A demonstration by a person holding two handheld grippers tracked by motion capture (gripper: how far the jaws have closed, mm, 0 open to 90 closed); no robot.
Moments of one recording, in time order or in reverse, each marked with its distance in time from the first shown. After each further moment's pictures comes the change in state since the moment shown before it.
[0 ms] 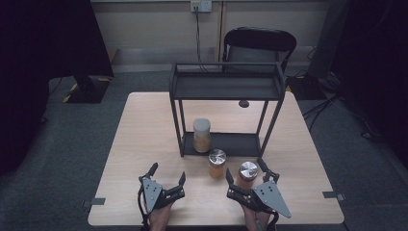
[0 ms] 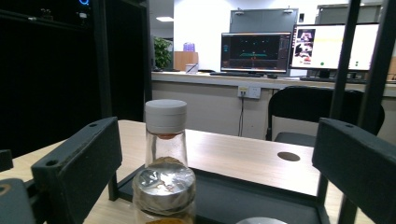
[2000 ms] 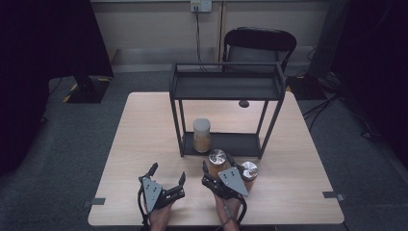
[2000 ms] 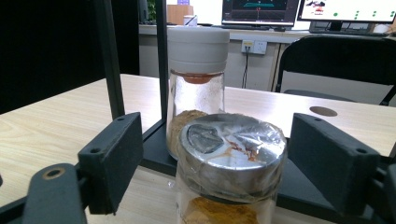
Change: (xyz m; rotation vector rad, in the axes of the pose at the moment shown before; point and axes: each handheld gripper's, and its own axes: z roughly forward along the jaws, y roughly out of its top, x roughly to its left) left arm -0.001 0.000 0.000 0.000 0.004 0.000; right arm 0.057 -0.019 0.066 0.191 -0.041 -0.006
